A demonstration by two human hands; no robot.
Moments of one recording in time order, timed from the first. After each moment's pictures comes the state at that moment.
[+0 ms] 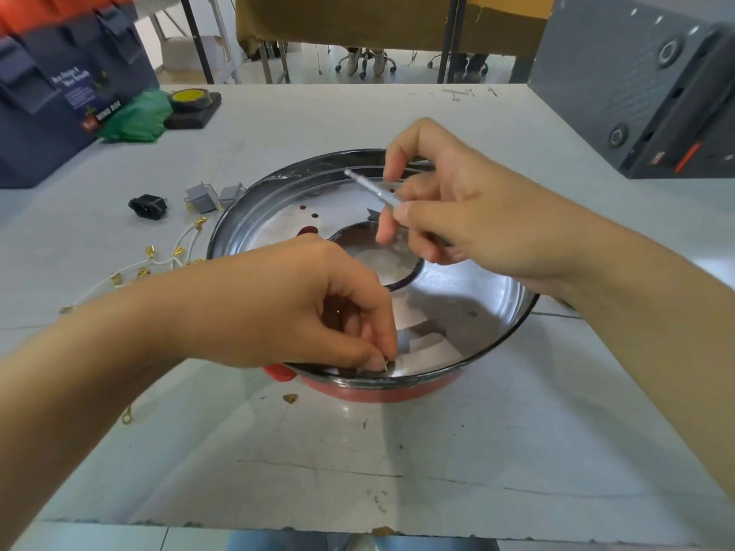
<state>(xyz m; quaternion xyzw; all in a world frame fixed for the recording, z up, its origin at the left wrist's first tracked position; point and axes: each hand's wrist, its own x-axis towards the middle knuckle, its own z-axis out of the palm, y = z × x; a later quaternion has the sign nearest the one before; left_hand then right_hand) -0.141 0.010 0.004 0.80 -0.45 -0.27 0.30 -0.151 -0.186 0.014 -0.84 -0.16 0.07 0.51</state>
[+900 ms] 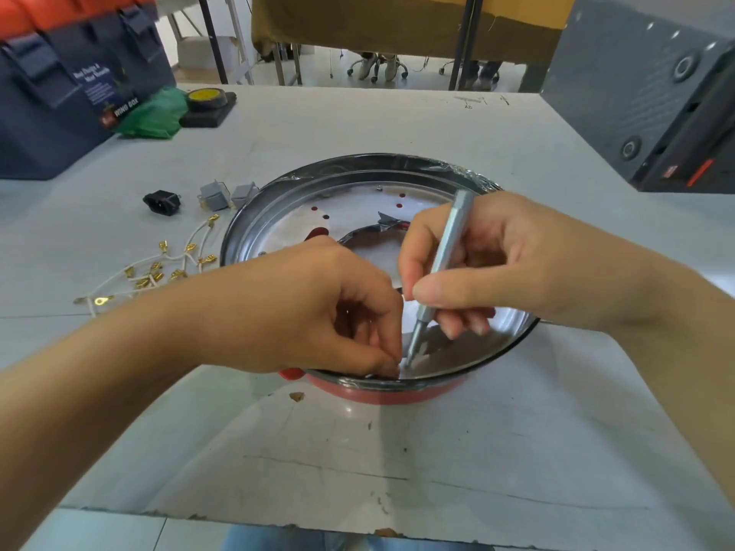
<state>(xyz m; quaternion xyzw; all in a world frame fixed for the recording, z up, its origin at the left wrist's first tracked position) -0.144 0.009 0.000 0.79 -0.45 -0.23 0.33 -0.170 -0.199 0.013 -0.77 -0.29 0.19 0.53</state>
